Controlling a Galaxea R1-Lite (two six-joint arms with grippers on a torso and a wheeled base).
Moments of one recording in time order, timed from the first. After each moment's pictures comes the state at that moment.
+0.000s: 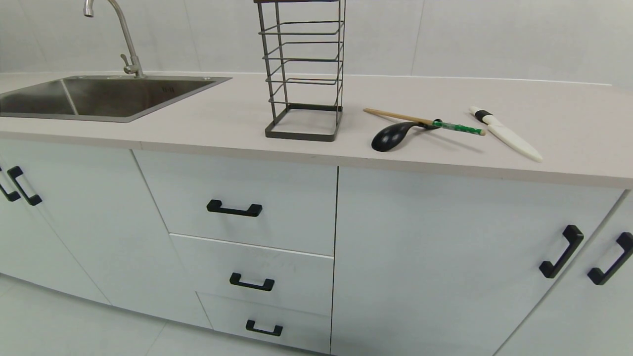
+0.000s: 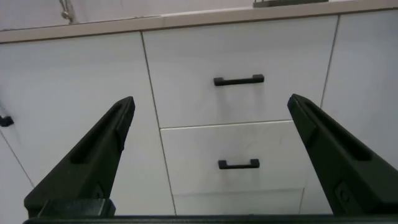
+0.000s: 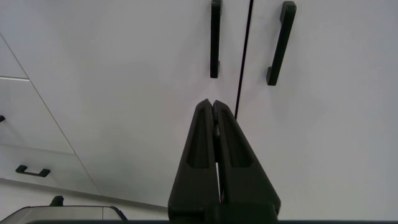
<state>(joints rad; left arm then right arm) 0.01 0.01 -0.09 -0.19 -0.20 0.03 0.00 0.02 0.00 0.00 0.01 0.00</state>
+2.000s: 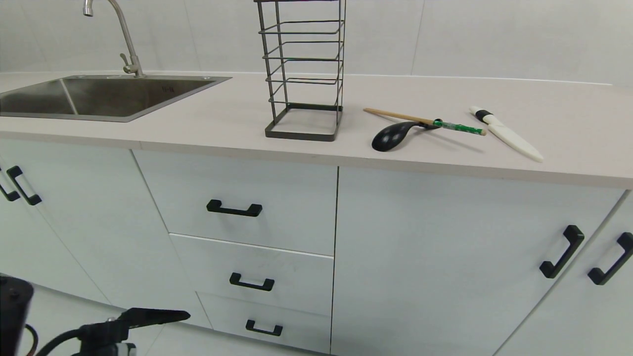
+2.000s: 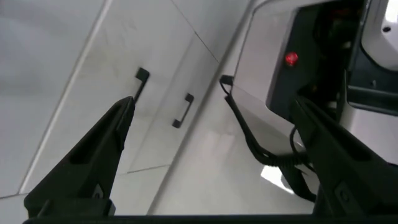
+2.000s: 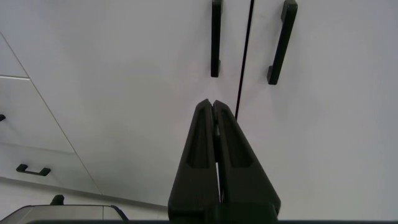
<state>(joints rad) -0.45 1.08 -0.26 -0.12 -0.41 0.81 0.00 0.02 0.00 0.00 0.02 0.00</state>
